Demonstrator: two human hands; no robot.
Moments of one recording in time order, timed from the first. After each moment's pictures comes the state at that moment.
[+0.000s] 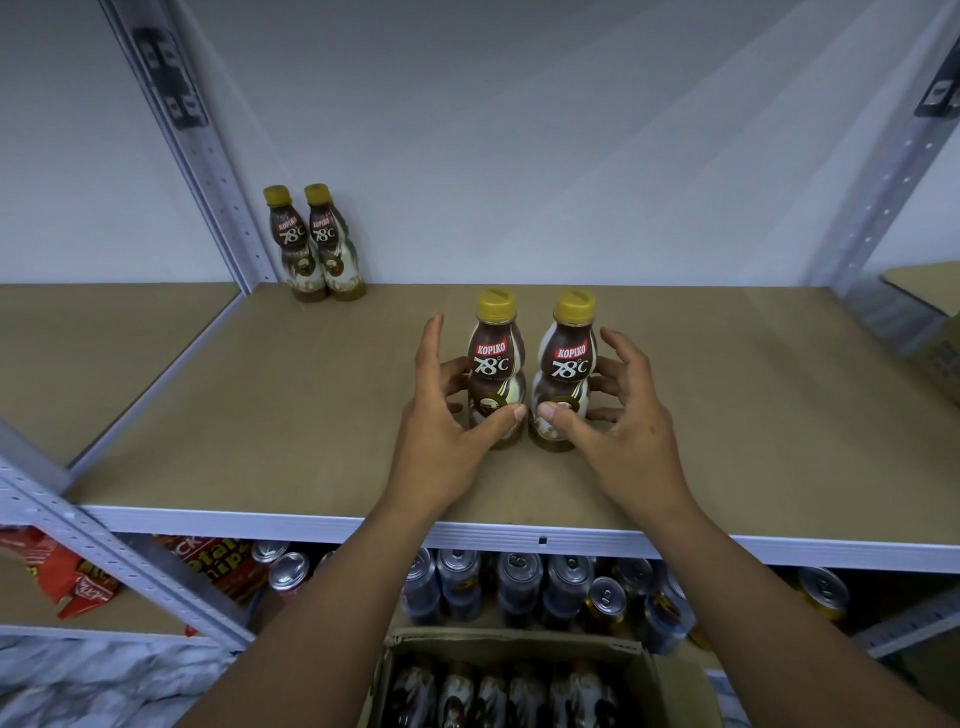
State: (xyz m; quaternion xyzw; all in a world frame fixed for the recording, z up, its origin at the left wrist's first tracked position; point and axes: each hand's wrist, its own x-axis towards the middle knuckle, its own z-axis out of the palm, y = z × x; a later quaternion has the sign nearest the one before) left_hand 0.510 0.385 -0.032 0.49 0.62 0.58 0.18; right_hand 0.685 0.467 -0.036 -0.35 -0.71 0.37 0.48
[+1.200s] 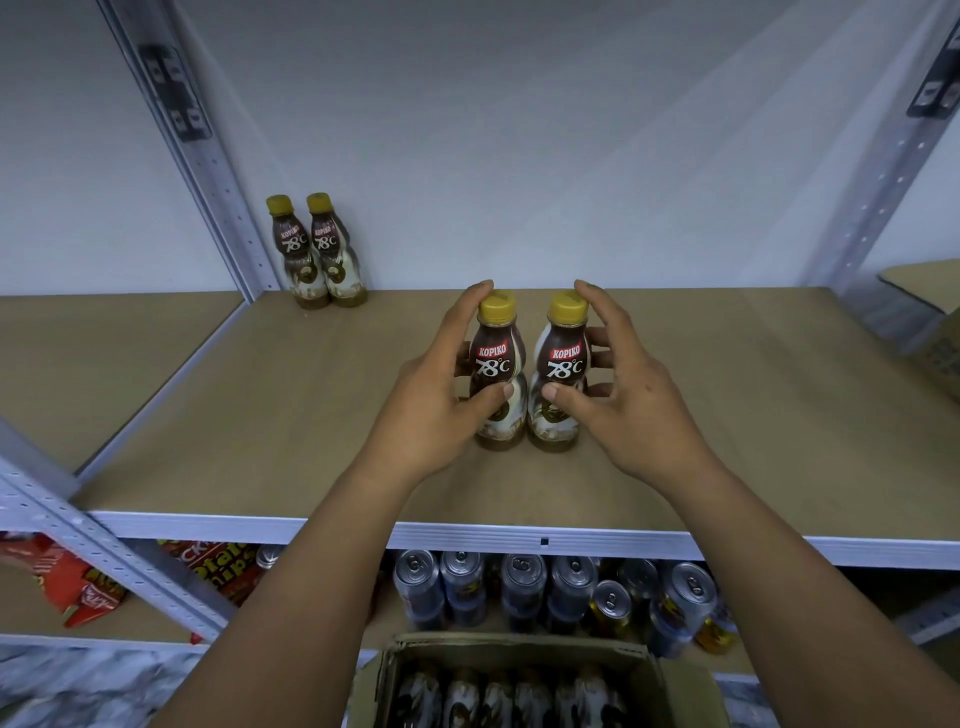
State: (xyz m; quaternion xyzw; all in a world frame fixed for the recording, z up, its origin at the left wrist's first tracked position) left_hand 0.495 0.381 0.017 0.61 0.61 0.47 0.15; right_hand 0.691 0.473 0.010 -0.30 -0.81 0.31 0.40
